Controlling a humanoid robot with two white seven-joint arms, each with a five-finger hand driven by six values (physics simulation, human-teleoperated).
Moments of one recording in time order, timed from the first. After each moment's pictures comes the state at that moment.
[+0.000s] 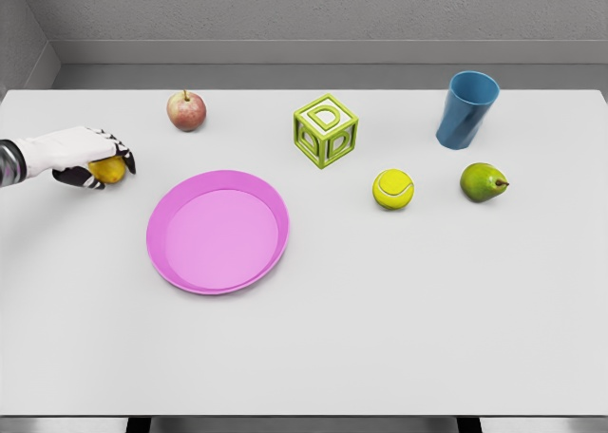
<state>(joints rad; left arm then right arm) -0.71 0.68 -0.51 -0.96 -0.64 -0.61 -0.50 0.00 0.00 -0.22 -0.01 0.08 -0.02 -0.08</state>
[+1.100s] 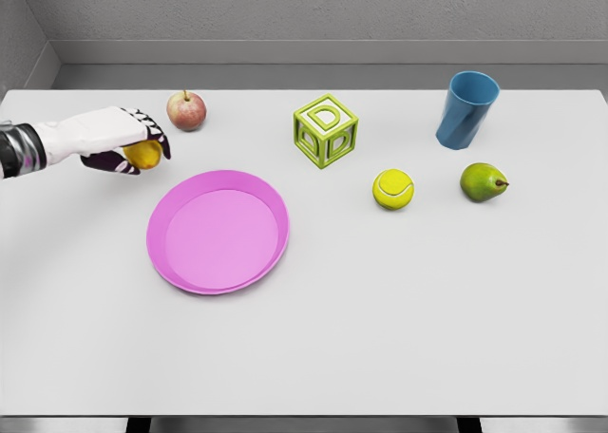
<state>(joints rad) -0.69 0.69 -0.53 -1.15 -0.50 -0.61 -0.51 0.00 0.00 -0.22 -0.01 0.08 -0.02 -0.08</state>
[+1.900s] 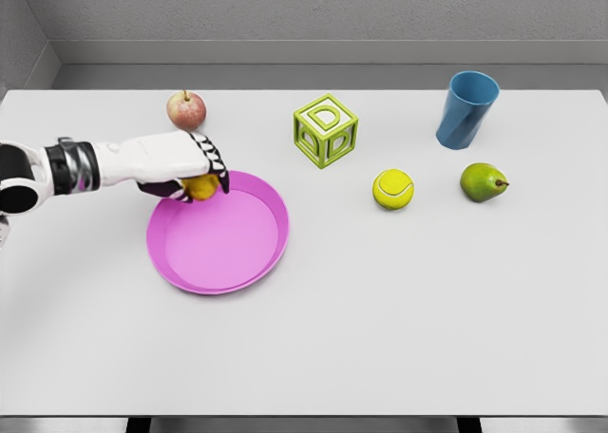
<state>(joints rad) -0.69 0.70 -0.69 -1.39 -0.44 -0.61 -0.51 0.00 0.00 -0.22 -0.01 0.08 -0.02 -0.08</state>
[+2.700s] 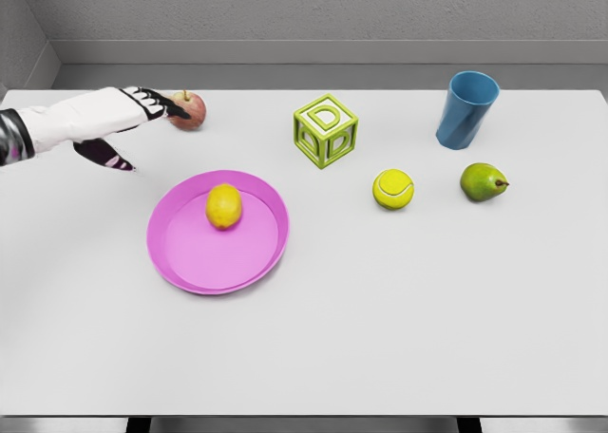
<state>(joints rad) -0.69 0.75 -0.50 -1.24 -0.40 -0.61 -0.51 0.00 0.00 -0.22 -0.01 0.08 -0.02 -0.08</state>
